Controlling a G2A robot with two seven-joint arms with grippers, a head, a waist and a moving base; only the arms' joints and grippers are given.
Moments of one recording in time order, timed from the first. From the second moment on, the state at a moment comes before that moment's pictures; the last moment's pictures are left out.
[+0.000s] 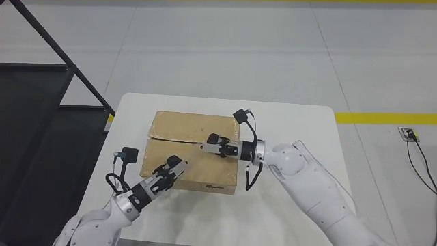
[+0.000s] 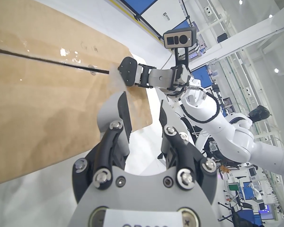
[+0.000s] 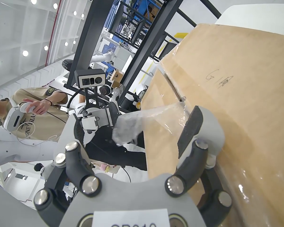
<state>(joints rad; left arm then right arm) 1.44 -1.09 -1.50 -1.93 0.20 -0.26 -0.54 -0.57 -1.38 0.86 -0.96 0.12 -0.67 0.77</state>
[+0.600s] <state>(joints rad) 1.52 -1.08 -1.65 -1.91 0.17 -0.32 -0.45 -0.53 -1.41 0.83 -0.91 0.13 -0.67 0.78</state>
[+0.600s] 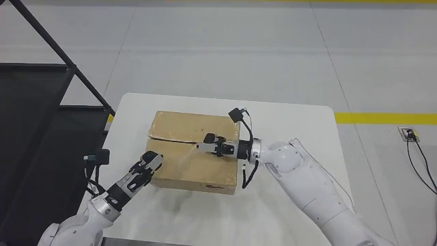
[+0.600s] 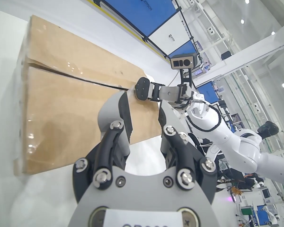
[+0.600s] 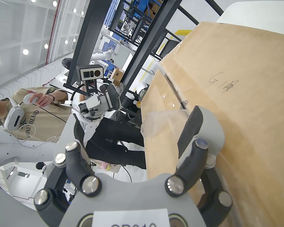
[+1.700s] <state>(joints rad) 1.51 -1.08 -1.70 -1.68 0.22 -0.31 -0.34 -0.47 -1.48 0.76 -0.87 0.08 -0.55 0.71</state>
